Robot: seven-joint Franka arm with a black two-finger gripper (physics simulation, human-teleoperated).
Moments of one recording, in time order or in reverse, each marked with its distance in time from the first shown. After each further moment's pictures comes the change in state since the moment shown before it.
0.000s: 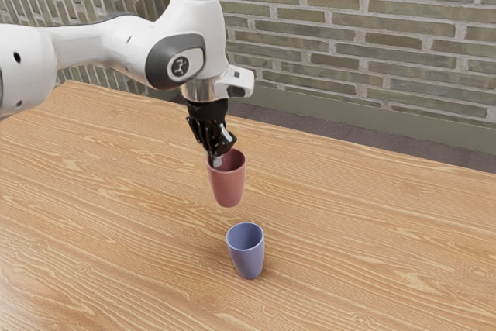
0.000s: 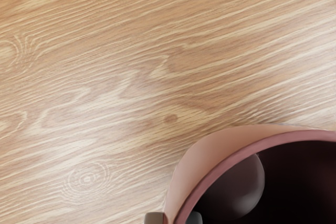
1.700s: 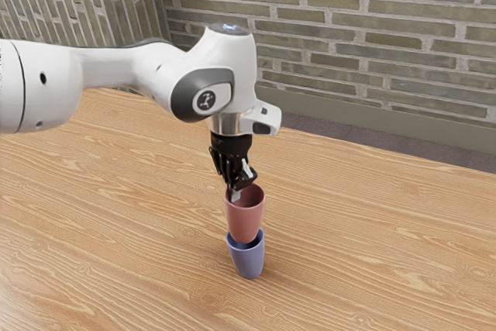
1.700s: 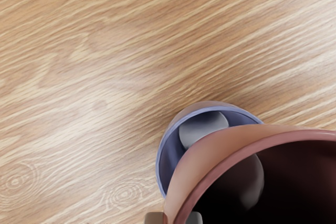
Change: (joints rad) arm -0.082 0.042 -0.016 -0.045 -0.001 0.020 -0.010
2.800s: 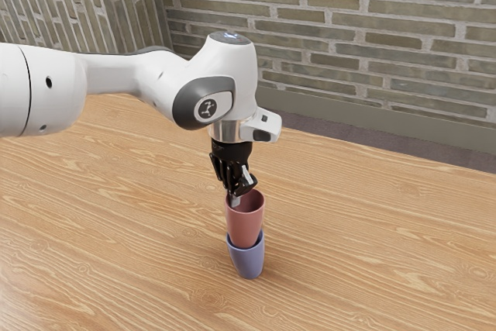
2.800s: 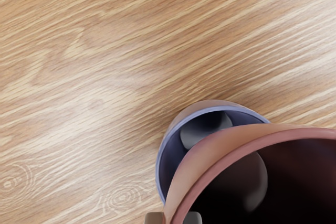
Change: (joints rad) arm 0.001 0.007 0.000 -0.024 0.000 0.028 -0.003
